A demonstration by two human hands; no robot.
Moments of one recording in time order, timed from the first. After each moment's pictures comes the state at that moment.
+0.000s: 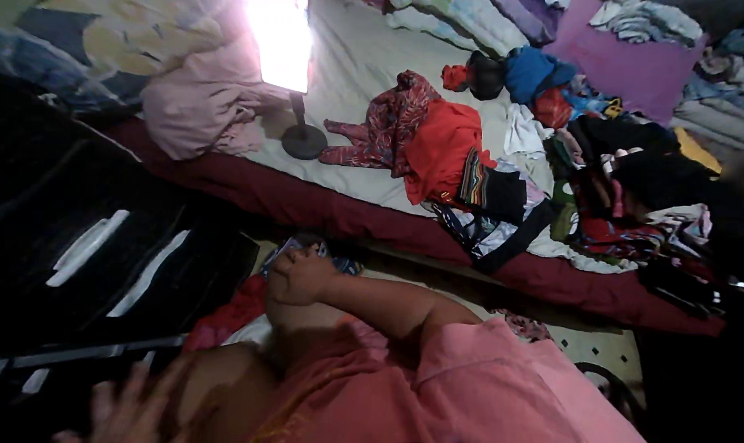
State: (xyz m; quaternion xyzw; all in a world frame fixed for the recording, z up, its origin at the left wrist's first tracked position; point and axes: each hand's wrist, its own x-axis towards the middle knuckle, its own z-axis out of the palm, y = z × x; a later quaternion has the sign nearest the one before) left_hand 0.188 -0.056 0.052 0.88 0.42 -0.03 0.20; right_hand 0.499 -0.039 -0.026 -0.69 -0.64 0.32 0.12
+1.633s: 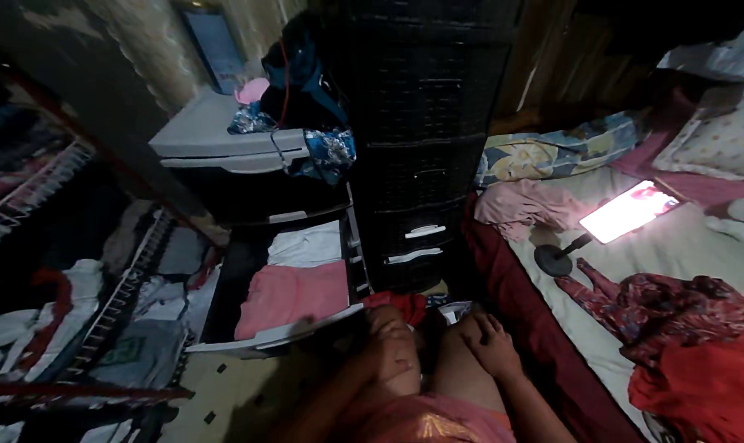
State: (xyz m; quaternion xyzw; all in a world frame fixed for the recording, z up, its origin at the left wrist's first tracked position) left_hand 0.199 -0.064 0.000 0.79 0.51 -0.11 0.31; right_hand 0.494 -0.039 -0.015 -0.73 -0.62 0.29 0.07
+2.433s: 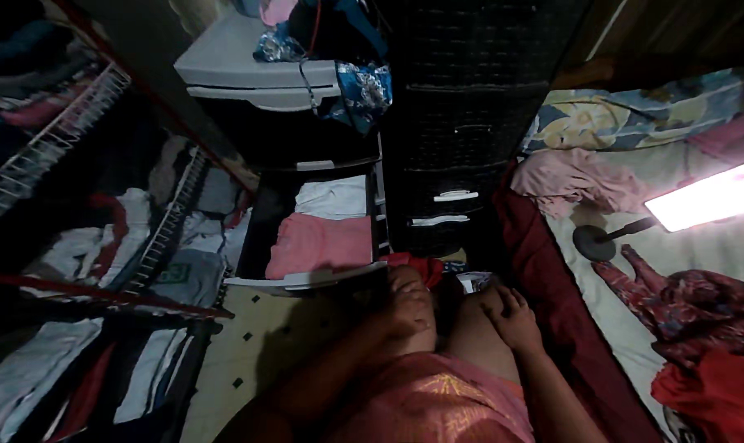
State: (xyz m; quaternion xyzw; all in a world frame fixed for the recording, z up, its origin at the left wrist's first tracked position) left_hand 0.197 -0.065 -0.023 0.81 0.51 -0.06 0.30; right_hand 0.497 -0.036 -0.023 -0.71 -0.65 0.27 0.07
